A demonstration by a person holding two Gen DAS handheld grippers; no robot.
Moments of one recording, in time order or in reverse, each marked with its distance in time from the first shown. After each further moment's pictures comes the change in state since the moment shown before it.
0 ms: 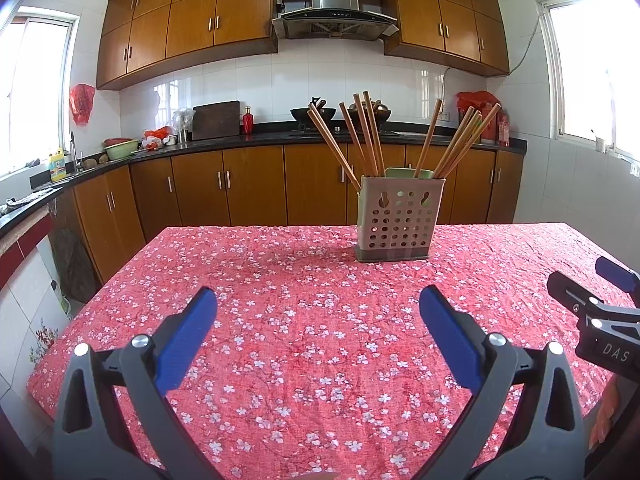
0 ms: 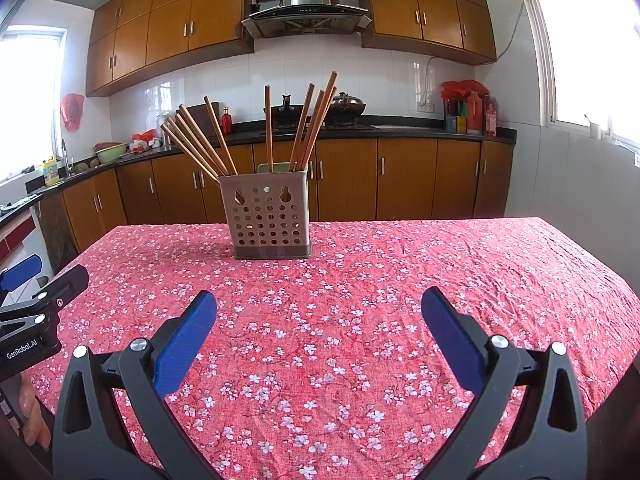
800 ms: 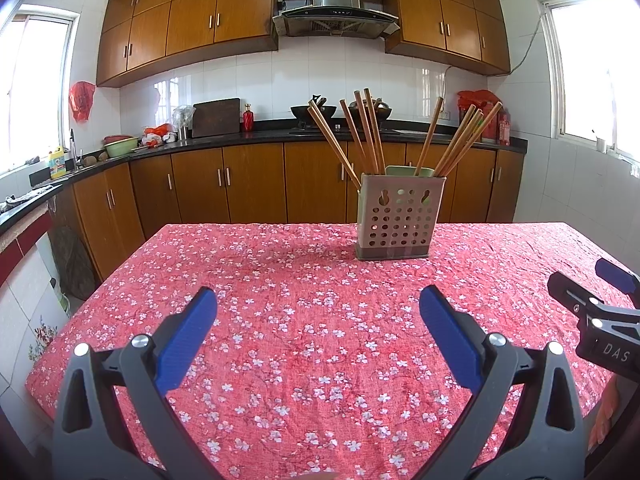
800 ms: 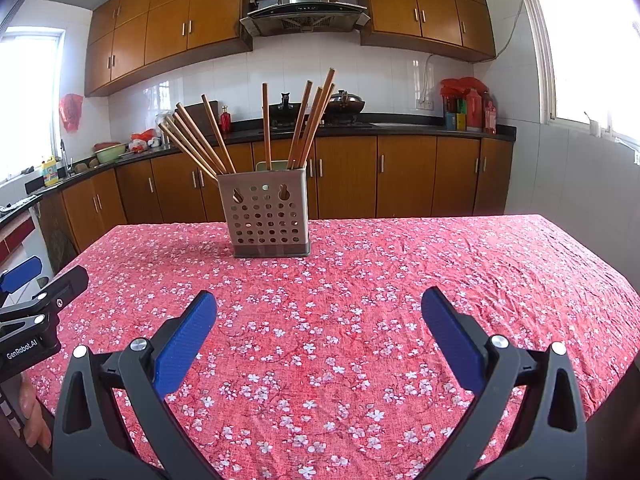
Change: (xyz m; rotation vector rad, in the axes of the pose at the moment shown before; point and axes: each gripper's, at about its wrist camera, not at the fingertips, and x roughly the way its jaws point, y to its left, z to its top) left arm 0.003 0.000 0.001 -0.004 0.007 0.000; right arm 0.002 0.001 -0.002 0.006 0.004 -0.001
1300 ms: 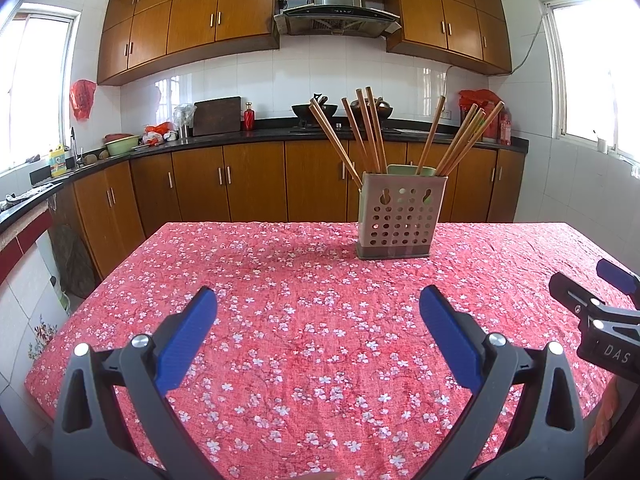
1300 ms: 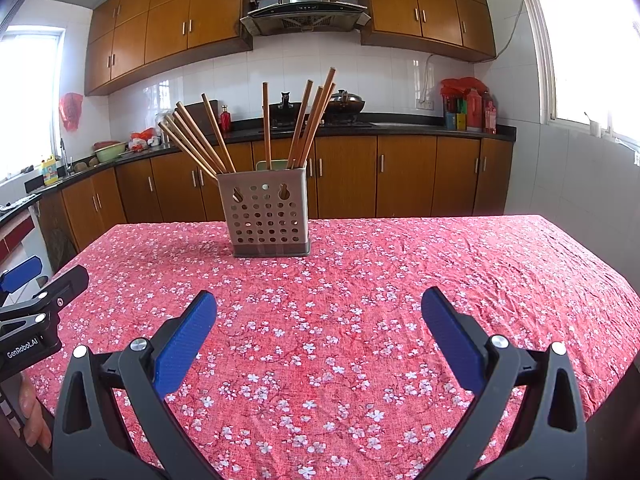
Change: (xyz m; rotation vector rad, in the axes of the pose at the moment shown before) left arm 0.002 0.001 -0.001 -0.004 0.004 0.003; right arm 0.000 0.000 0.000 0.000 0.001 0.000
